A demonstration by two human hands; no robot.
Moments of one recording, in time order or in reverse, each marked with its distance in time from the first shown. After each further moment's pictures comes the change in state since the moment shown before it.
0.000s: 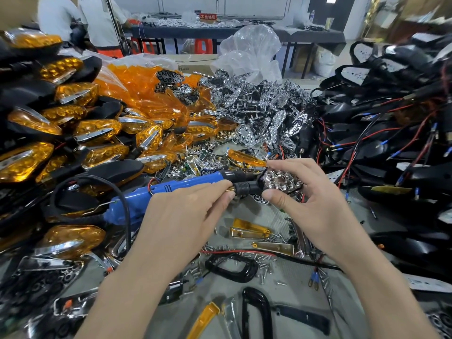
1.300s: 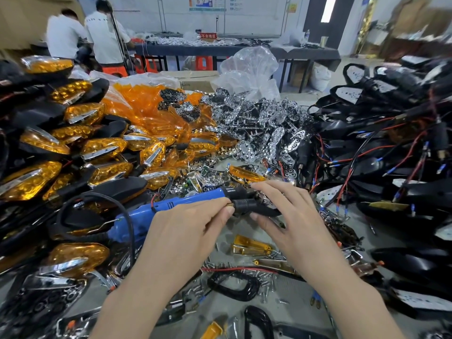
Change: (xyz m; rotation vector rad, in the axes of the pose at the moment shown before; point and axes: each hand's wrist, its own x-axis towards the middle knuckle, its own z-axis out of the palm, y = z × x) left_hand 0.002 -0.003 0.000 -0.067 -0.076 -0.123; right_hand -0.002 0.001 0.027 -0.443 0.039 -0.144
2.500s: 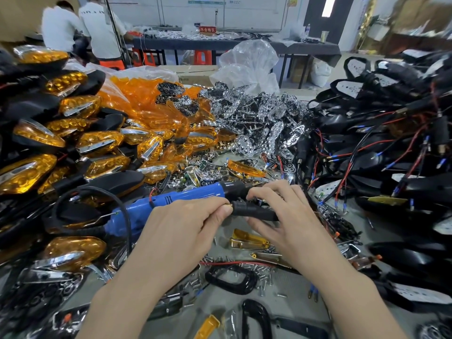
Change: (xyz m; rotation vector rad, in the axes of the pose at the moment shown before) left_hand -0.002 -0.001 -0.004 -0.030 -0.144 -0.035; right_hand -0.003 -0.005 -0.002 0.030 -0.094 0.001
